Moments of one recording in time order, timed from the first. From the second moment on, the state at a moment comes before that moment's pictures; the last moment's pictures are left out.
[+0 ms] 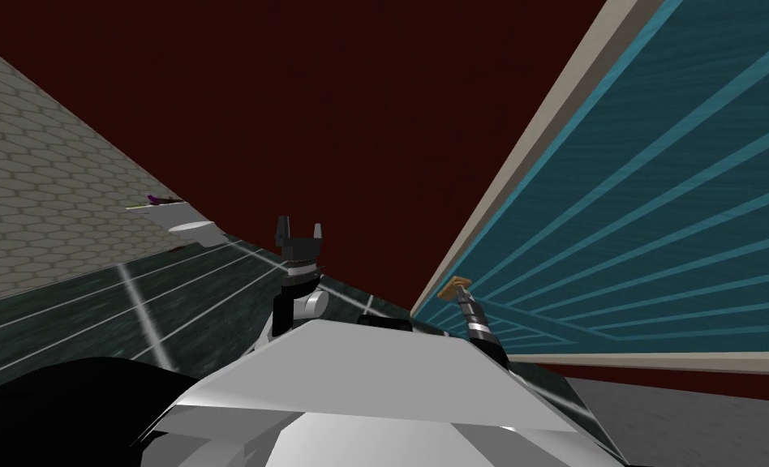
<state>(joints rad) 0.57 -0.19 -0.19 -1.61 0.07 -0.50 0.70</state>
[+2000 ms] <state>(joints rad) 0.45 -0.23 -0.14 -1.53 -0.14 -0.47 0.21</state>
